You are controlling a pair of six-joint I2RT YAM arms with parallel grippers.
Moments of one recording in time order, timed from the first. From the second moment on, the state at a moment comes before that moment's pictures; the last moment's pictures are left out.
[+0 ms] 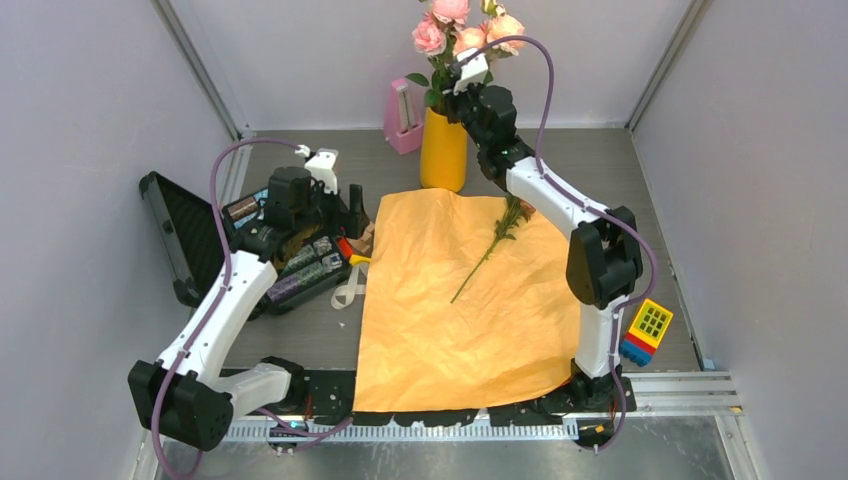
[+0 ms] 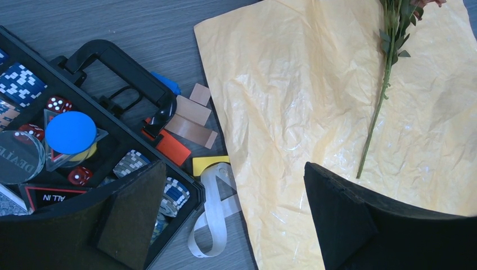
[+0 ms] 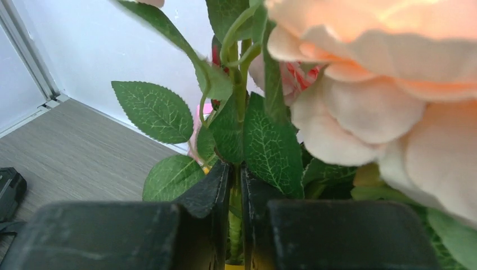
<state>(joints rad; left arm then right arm) -0.31 1.12 1.07 -0.51 0.12 -0.13 0.47 1.96 1.71 0.37 0.05 -0.13</state>
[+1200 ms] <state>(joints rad) -0.33 1.13 1.07 -0.51 0.13 -0.13 0.47 1.82 1.59 0.36 0.02 -0.07</state>
